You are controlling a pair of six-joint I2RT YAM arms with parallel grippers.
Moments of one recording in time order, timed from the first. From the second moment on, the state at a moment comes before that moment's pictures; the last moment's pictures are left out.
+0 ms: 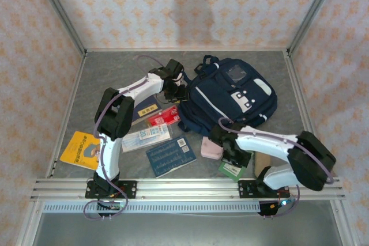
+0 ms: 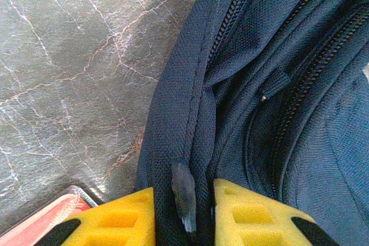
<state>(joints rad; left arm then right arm) -0.44 2.10 1.64 -0.72 0.27 -0.59 0.86 1.39 0.69 -1.11 0.06 1.31</state>
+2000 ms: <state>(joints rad) -0.57 1.80 1.31 -0.52 0.33 -0.89 0.42 1.81 1.69 -1.06 -0.02 0.97</state>
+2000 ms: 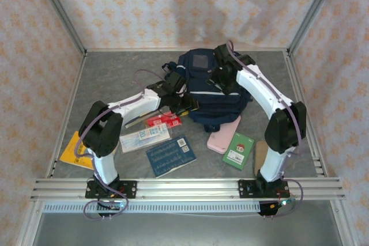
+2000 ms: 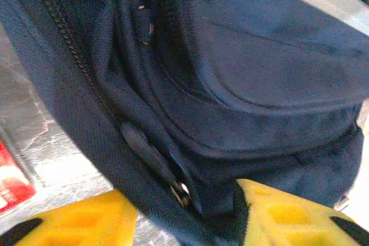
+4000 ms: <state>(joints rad) -0.42 1.53 1.18 -0.68 0.22 -0.59 0.38 1.99 1.64 -1.03 -0.10 1.62</state>
